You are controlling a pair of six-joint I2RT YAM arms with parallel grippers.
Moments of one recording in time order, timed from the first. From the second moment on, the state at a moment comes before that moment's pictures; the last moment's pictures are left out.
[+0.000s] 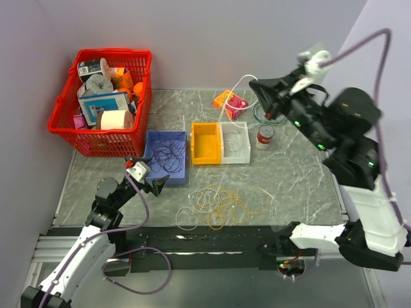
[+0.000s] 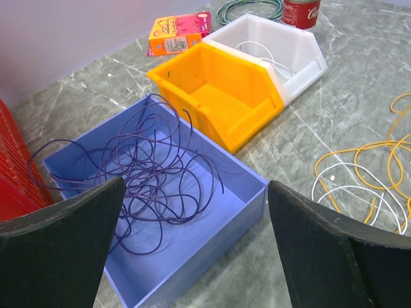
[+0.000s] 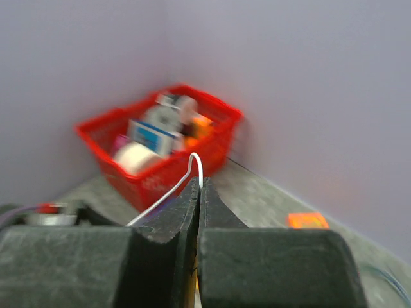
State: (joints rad) left arm -0.31 0.48 0.18 0.29 0.41 0.14; right arm 0.78 1.15 1.95 -0.60 0.07 -0.05
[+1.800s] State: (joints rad) left arm -0.30 0.49 0.18 0.29 0.41 0.14; right arm 0.39 1.42 1.94 -0.42 -0.02 0.02
